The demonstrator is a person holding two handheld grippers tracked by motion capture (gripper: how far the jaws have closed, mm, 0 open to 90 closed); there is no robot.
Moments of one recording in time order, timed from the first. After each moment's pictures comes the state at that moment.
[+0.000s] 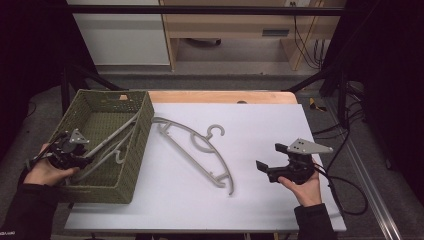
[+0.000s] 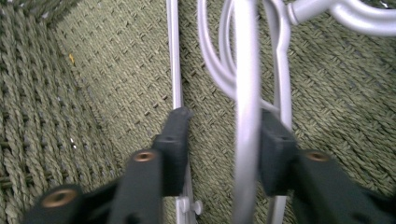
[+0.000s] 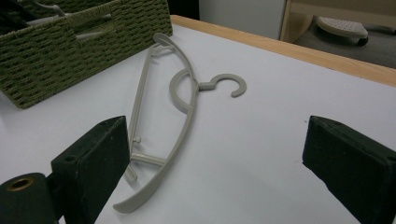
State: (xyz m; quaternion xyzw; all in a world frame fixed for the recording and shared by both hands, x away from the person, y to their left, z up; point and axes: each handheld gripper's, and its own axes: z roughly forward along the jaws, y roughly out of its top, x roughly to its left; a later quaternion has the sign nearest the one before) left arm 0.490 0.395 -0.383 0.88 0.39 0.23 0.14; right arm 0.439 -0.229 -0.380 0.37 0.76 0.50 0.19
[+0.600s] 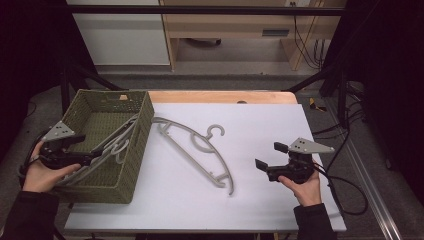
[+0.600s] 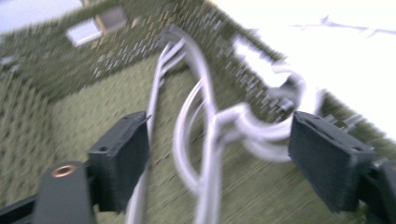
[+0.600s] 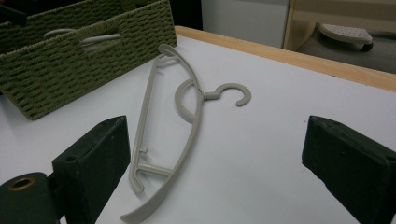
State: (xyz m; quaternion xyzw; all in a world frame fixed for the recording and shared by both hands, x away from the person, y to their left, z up) left arm 0.457 0.377 -0.343 0.79 0.40 0.26 0.38; right arm 0.439 -0.228 -0.377 0.37 0.75 0.52 0.18
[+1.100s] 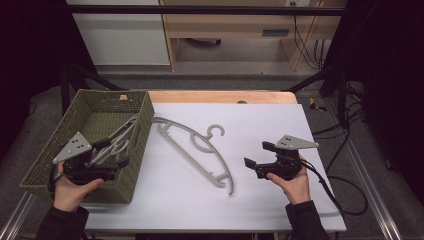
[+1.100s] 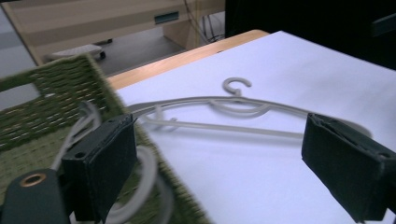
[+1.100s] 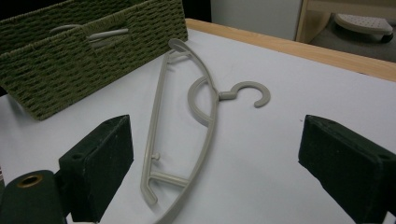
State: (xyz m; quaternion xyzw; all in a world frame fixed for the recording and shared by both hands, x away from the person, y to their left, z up) left arm 0.420 0.303 -0.344 0.76 0.35 0.24 0.50; right arm 0.452 -0.198 -0.381 0.37 0.76 0.51 0.16
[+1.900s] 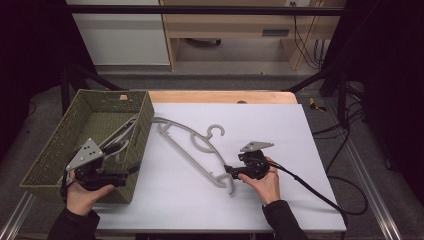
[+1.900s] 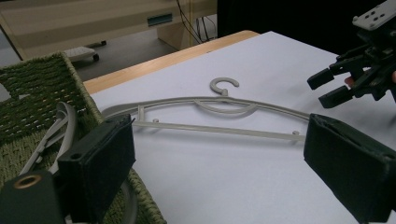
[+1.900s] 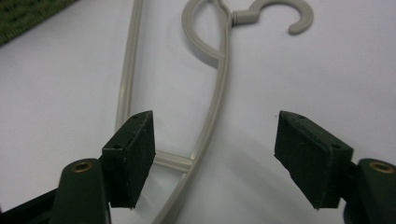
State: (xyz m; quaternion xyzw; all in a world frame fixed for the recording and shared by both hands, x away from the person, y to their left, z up) left arm 0.415 0.289 -0.354 0.76 0.35 0.24 0.50; right arm 0.484 -0.139 -0.448 0.41 0.81 0.40 0.12
